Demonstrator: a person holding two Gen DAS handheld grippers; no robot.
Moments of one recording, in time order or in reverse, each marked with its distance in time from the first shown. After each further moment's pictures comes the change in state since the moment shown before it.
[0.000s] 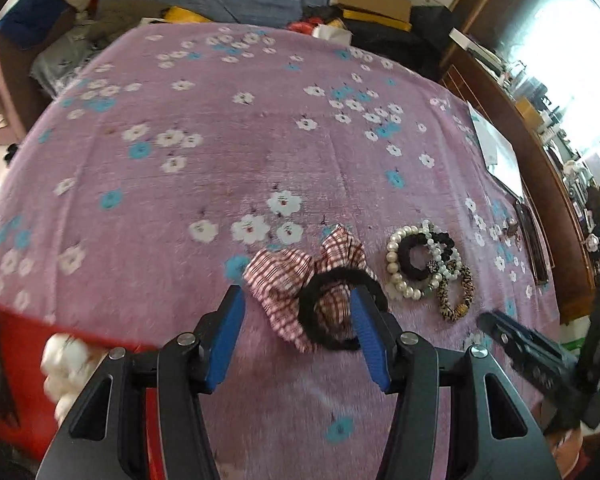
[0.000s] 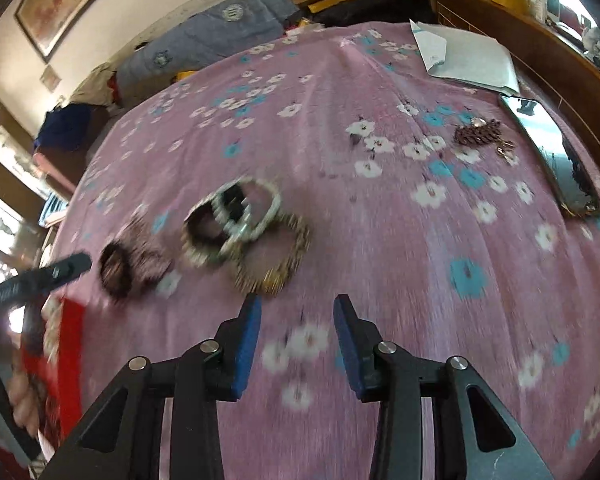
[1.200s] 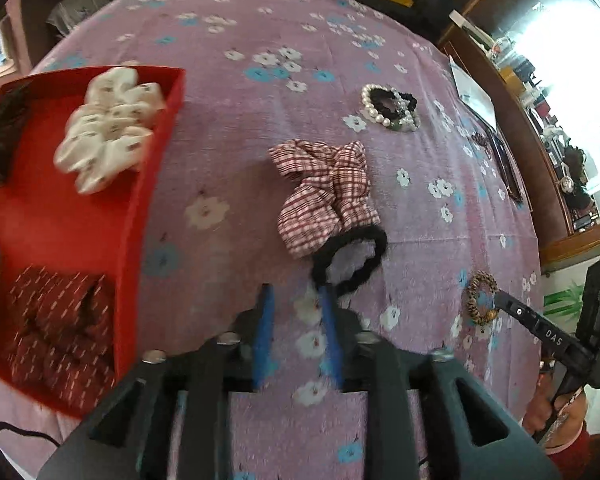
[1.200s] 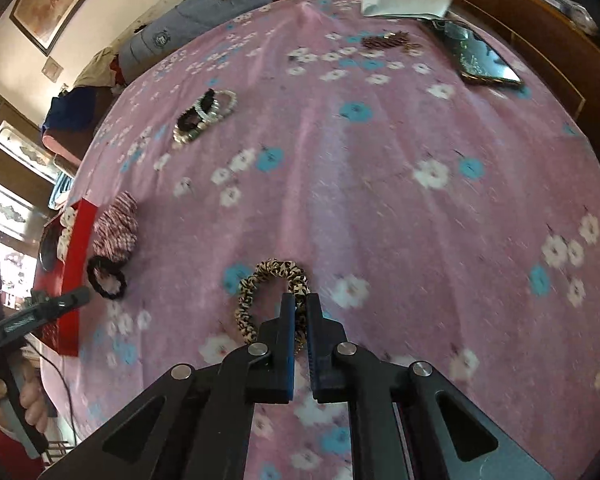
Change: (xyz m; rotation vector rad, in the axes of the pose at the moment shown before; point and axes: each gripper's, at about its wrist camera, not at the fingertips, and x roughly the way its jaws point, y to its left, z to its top) left arm -0.067 -0.003 -0.164 -0.099 0.077 -0.027; right arm -0.079 -0.065 -0.117 0.015 0.098 0.038
